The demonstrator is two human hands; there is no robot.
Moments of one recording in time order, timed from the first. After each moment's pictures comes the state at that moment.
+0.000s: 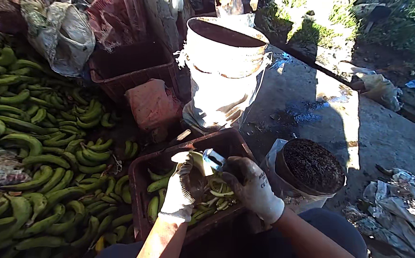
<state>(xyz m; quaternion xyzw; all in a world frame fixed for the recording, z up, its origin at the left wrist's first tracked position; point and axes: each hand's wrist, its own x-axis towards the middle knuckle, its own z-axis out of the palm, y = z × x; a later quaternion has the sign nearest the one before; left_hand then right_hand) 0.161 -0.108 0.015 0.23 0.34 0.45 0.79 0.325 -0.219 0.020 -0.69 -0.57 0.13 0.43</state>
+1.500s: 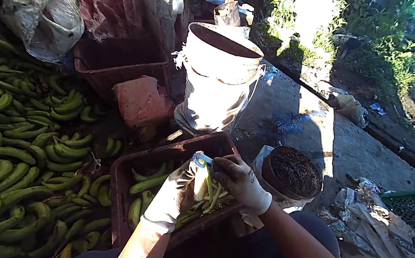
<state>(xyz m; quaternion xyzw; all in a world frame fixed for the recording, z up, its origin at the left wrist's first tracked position) 0.142 -0.121 0.034 0.42 0.22 0.31 0.82 0.346 -0.205 0.022 -0.62 -0.65 0.14 0.42</state>
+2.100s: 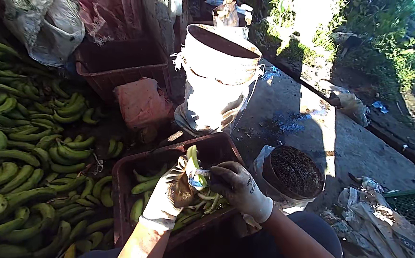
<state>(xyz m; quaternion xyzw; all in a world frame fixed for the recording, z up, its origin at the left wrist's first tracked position) 0.144 -0.113 0.027 0.24 0.17 0.37 0.88 0.338 -0.218 0.016 -0.59 -0.70 0.07 0.40</state>
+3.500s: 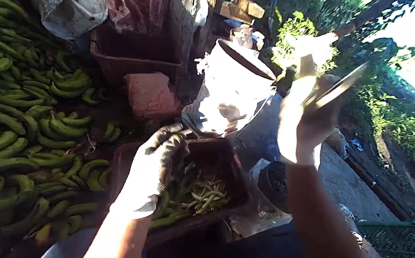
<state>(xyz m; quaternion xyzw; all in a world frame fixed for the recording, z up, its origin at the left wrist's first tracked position) 0.091 -0.088 0.081 0.50 0.32 0.49 0.64 0.371 -0.144 0.190 -0.59 -0.52 -0.17 0.59</state>
